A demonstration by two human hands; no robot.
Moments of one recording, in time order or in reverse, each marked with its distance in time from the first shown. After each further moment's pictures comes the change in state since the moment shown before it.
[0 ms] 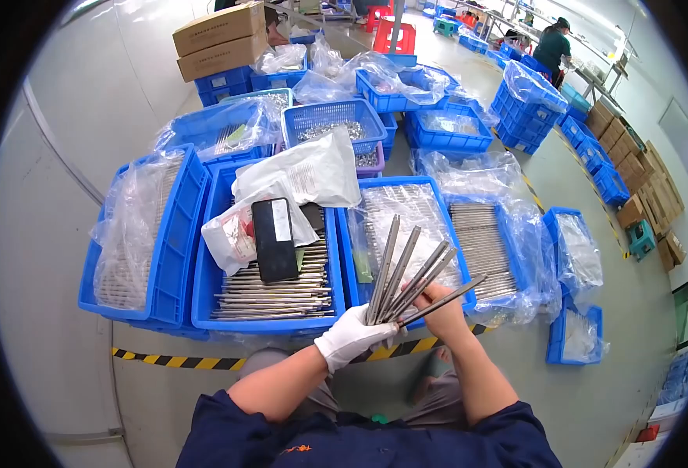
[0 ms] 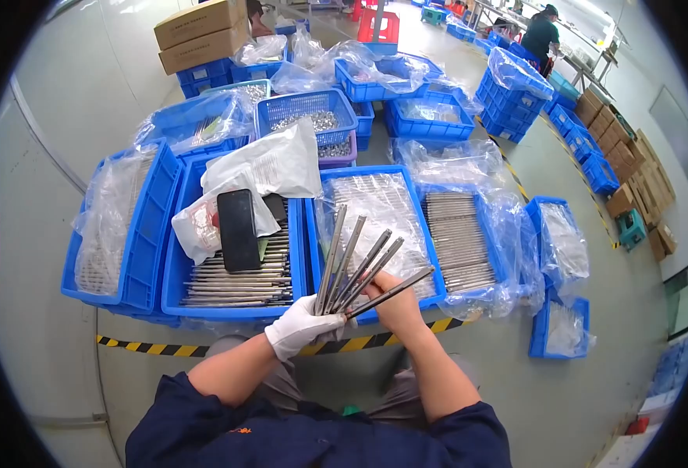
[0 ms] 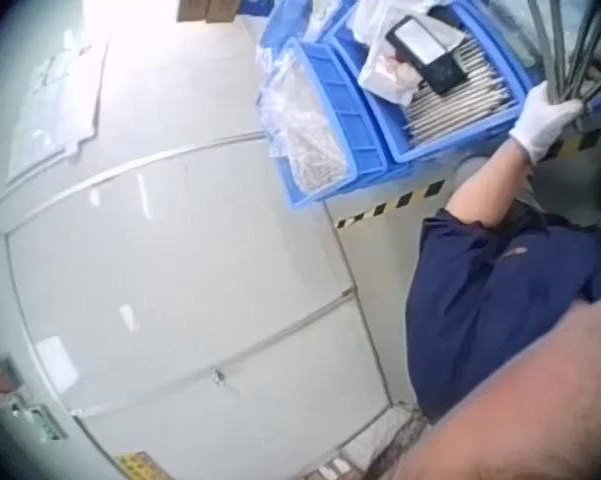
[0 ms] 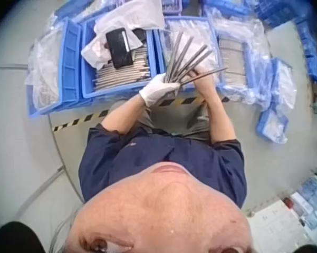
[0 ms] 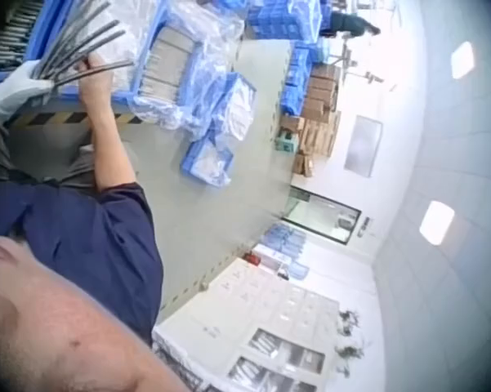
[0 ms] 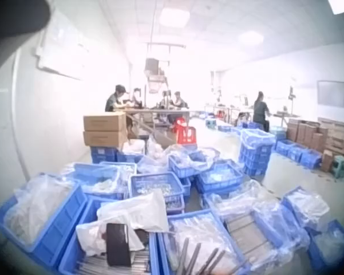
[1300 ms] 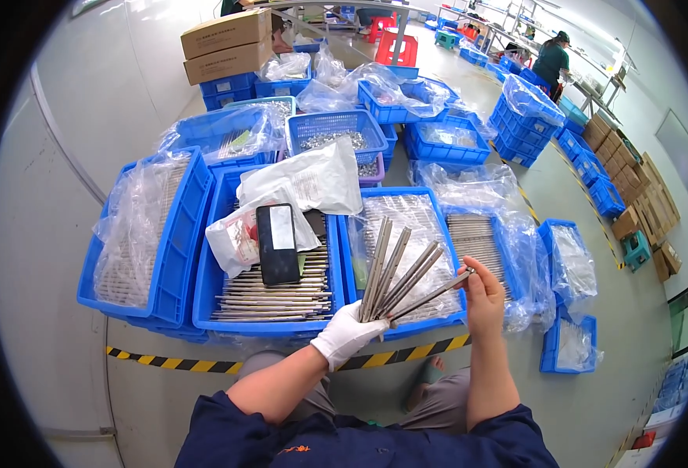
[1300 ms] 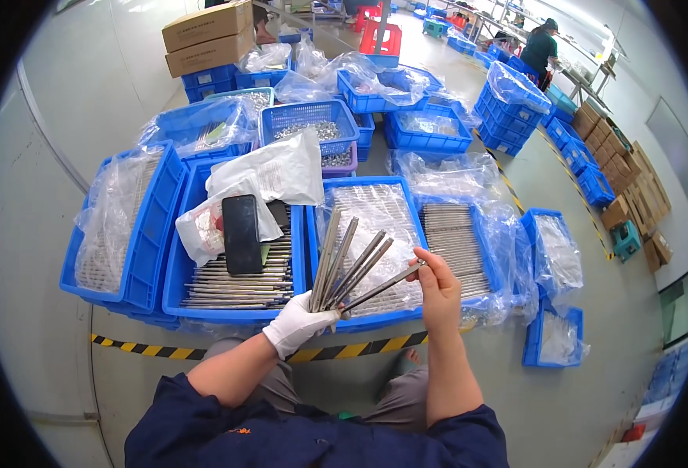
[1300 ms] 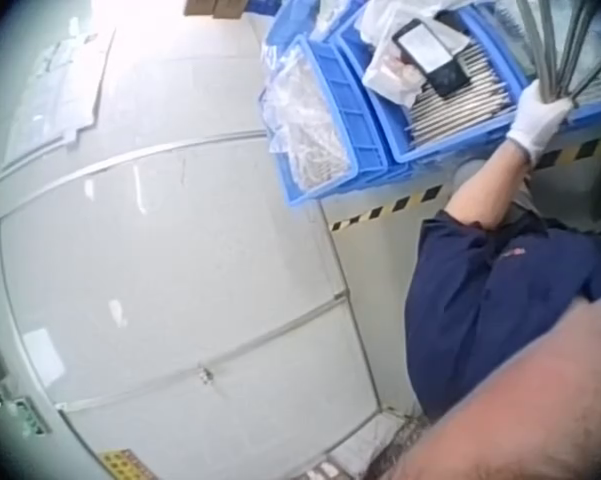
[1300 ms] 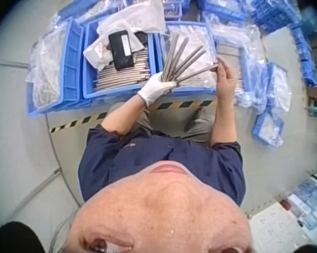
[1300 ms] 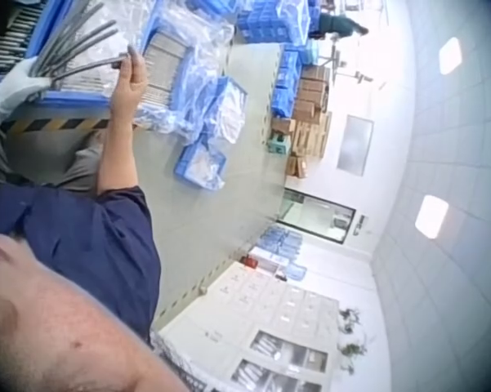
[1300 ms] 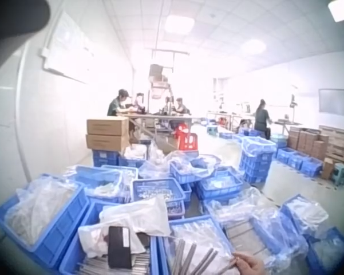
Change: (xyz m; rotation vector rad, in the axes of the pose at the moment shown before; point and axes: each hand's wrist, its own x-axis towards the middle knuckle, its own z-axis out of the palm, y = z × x) left_hand -0.001 0.006 0.002 0.006 0.212 0.129; right_hand -0.007 -0.005 -0.047 0.591 0.280 -0.337
